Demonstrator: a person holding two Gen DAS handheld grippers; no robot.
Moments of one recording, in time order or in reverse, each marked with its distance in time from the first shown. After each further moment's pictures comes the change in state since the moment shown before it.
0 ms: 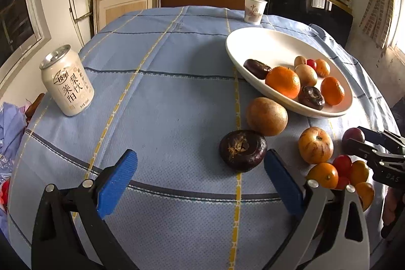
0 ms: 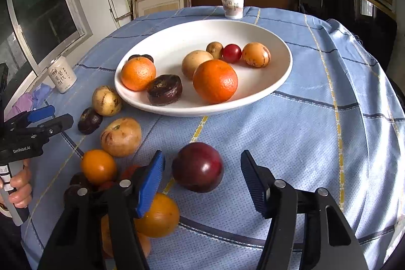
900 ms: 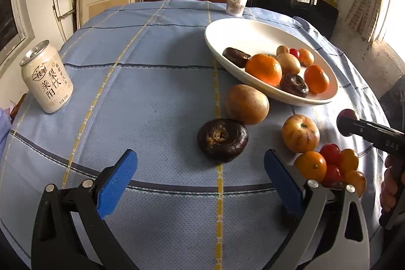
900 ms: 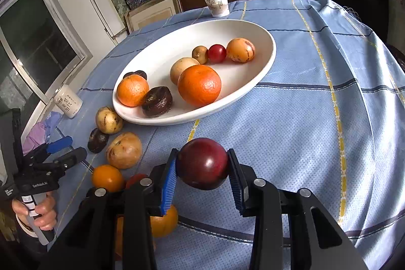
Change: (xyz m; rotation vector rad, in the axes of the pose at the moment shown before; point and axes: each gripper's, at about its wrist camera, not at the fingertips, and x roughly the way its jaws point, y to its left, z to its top) left arm 0.006 -0.011 -0.005 0.036 0.027 -0.091; right arm -0.007 -0.026 0.001 0.160 -0.013 0.094
